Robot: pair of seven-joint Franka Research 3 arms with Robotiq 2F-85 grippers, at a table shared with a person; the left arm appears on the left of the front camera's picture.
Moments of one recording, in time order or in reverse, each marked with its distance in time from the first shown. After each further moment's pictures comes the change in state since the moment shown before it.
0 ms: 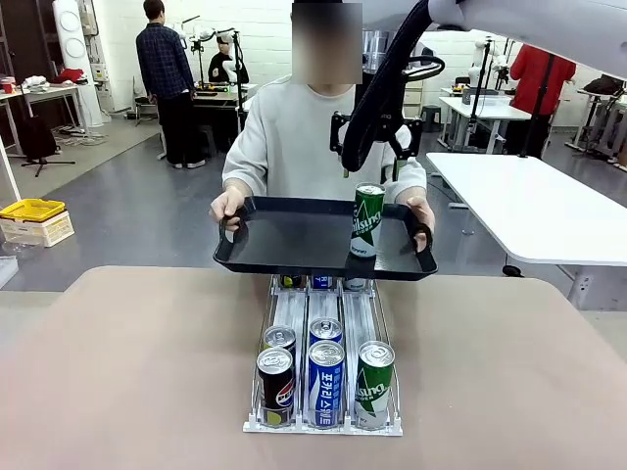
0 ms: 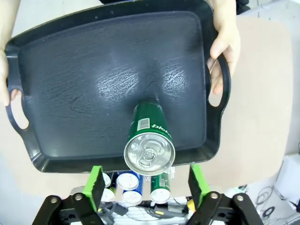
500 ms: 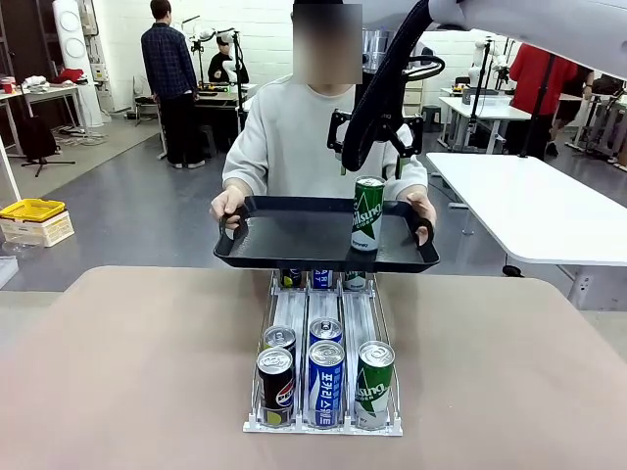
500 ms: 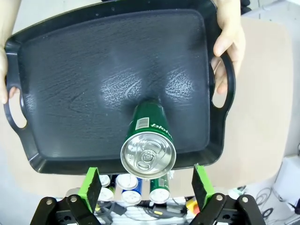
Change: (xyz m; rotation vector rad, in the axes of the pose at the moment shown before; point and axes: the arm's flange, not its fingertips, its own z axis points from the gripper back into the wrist) left arm 0.000 0.000 0.000 0.000 0.000 0.000; right arm 0.000 0.000 0.000 0.001 0.001 0.013
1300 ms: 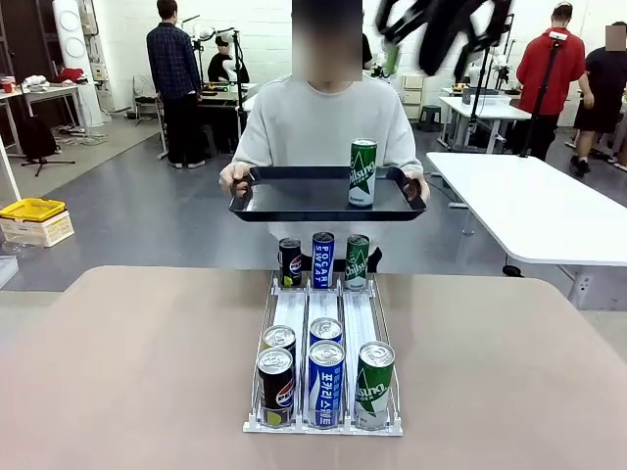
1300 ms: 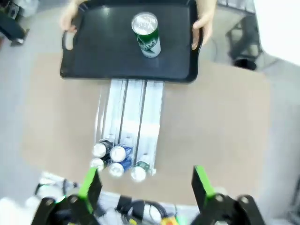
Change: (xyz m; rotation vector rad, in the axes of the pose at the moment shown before) left arm 0.000 0.000 0.000 0.000 0.001 0.000; right arm -0.129 -0.101 0.168 0.149 -0.336 0.230
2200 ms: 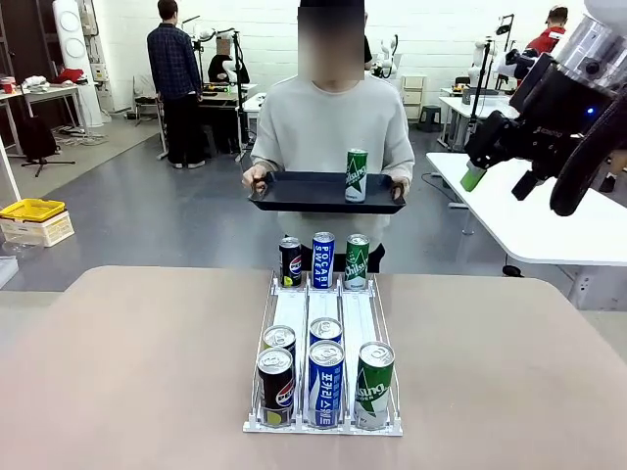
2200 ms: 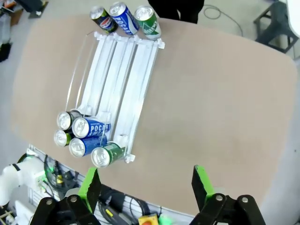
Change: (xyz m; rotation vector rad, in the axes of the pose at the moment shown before) left arm 0.000 0.000 0.000 0.000 0.001 0.000; right arm -0.076 -0.125 -0.119 0.145 0.092 0.071
